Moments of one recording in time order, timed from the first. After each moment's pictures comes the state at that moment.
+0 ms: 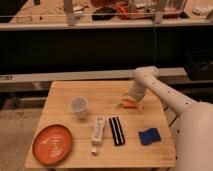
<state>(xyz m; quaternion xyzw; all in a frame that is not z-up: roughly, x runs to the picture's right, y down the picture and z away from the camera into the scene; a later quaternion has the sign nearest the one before) 0.176 0.103 0.928 -0.30 -0.19 -0.30 0.89</state>
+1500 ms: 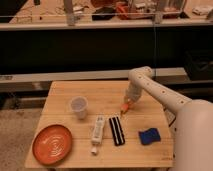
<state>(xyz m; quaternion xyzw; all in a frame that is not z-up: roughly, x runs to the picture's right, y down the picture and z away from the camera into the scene) 0.150 0.116 0.919 -0.30 -0.19 -0.35 0.87</state>
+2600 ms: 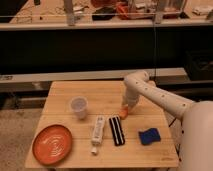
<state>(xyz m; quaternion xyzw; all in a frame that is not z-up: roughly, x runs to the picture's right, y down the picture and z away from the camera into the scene) 0.139 0.139 0.907 -0.30 -0.19 -0.37 0.86</state>
